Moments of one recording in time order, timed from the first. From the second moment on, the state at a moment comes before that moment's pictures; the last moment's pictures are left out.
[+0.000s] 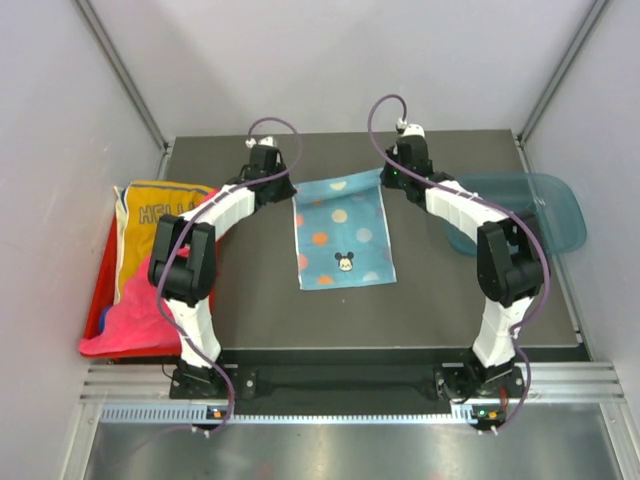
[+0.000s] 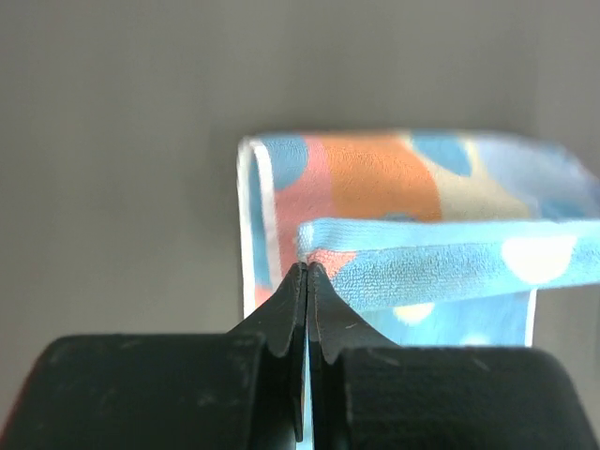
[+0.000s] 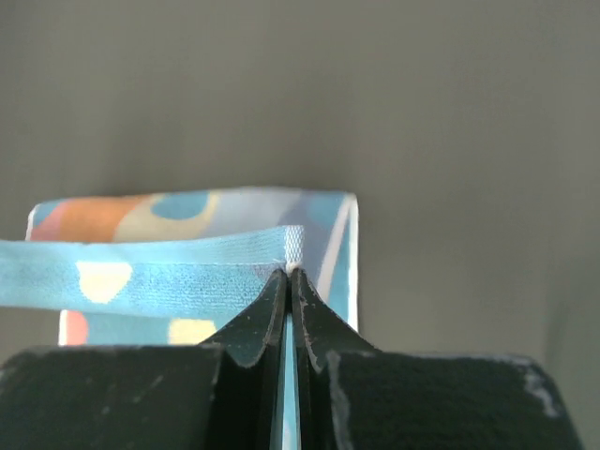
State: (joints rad) left arm -0.27 1.95 1.46 -0.17 0.03 -0.55; right arm 0.37 1.91 1.47 -0.06 0.09 0.35
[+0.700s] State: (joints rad) left arm -0.38 1.63 1.04 -0.09 -0.01 -0.58; right arm 0.40 1.58 0.94 0.02 0.04 0.49
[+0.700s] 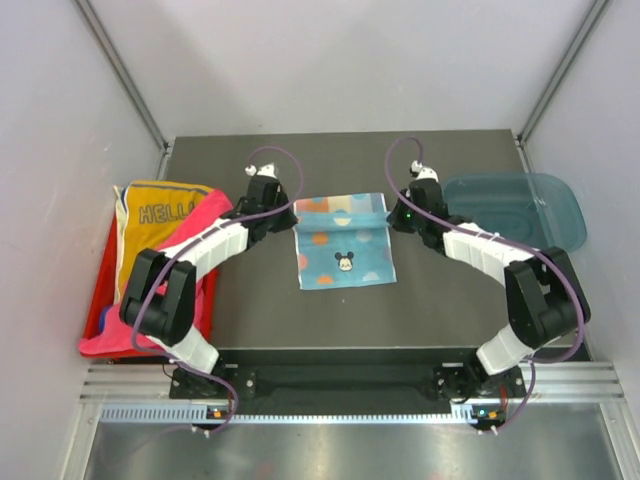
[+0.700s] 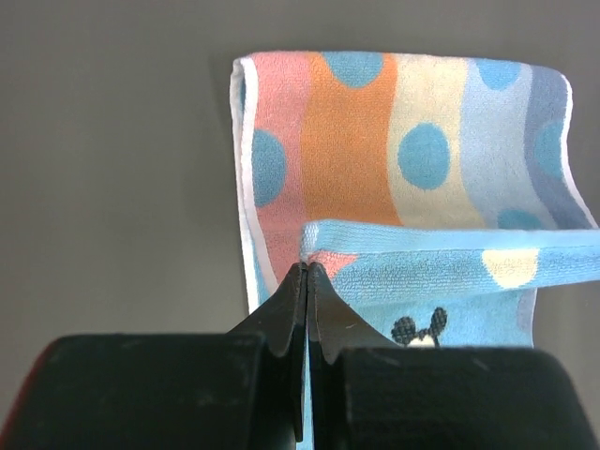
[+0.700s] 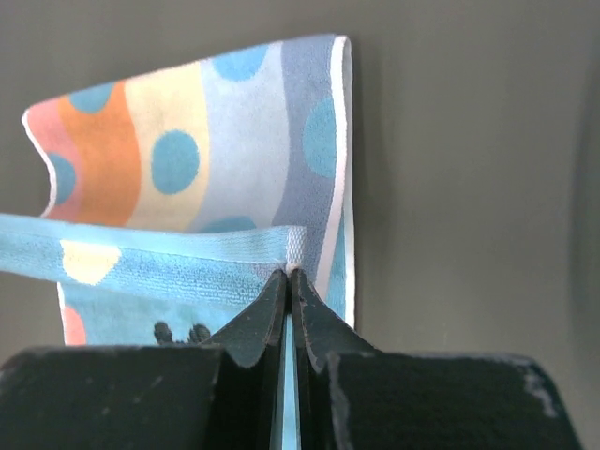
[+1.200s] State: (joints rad) left arm -0.45 1.51 0.92 -0.10 -0.05 -0.58; right arm 0.44 1.46 0.84 0.02 0.07 0.53
